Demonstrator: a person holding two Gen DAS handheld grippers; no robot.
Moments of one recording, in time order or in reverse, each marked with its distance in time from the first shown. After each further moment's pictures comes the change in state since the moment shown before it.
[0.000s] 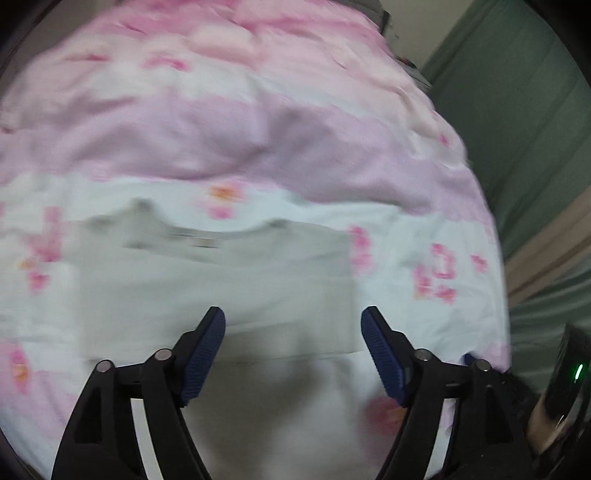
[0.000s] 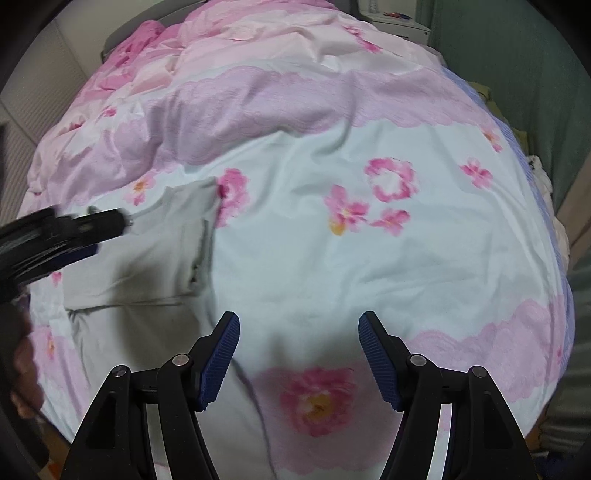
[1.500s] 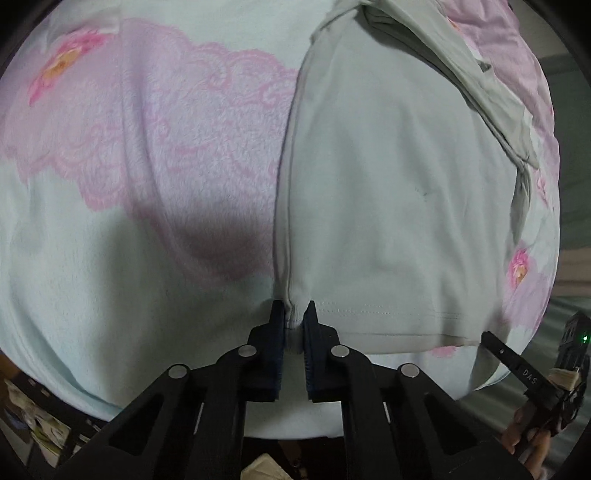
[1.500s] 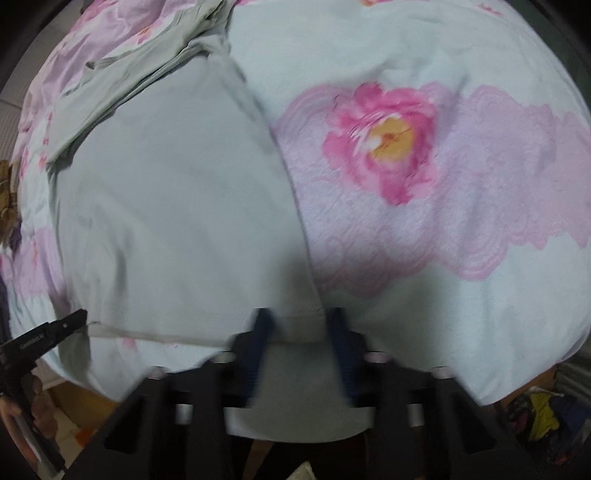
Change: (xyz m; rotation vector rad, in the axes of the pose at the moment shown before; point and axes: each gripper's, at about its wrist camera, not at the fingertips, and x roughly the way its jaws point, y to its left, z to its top) left arm 0.010 0.148 -0.238 -0.342 0.392 -0.008; right arm 0.049 0.022 -0.179 0.064 0.341 0.057
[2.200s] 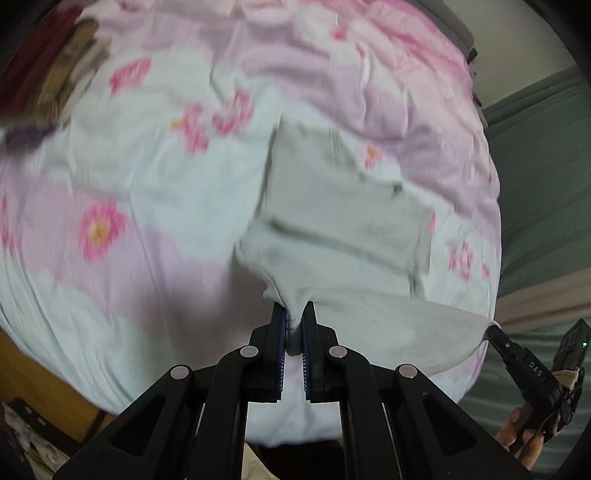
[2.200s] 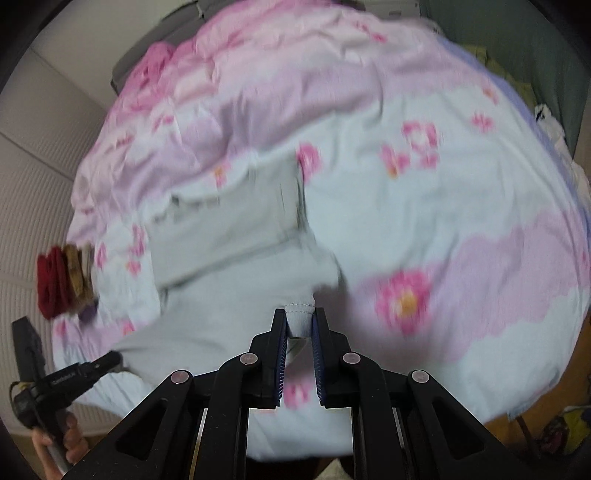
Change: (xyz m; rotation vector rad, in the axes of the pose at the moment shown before) left arm -0.177 -0.030 0.082 0.020 -0.258 -0.072; right arm -0.164 0.037 0.071 0.068 -0.322 0.131
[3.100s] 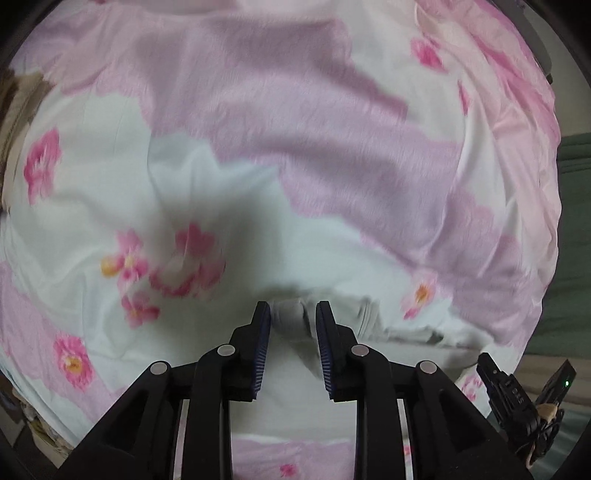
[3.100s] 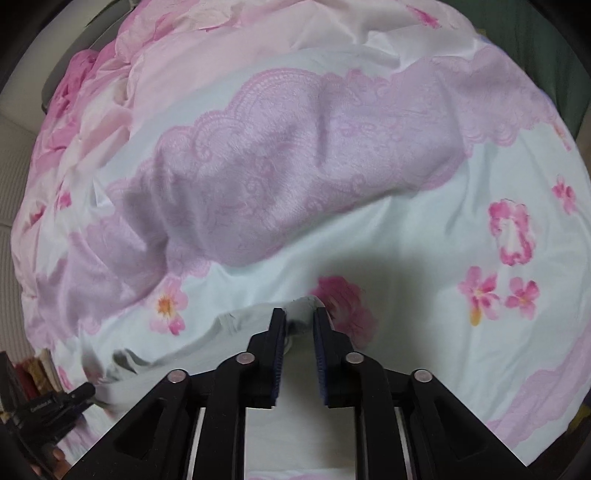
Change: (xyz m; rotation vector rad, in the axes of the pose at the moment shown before) left arm 0.132 -0.023 0.220 -0.171 0.138 0.130; right arm 0.173 0.029 0.191 0.146 0.118 -0.122
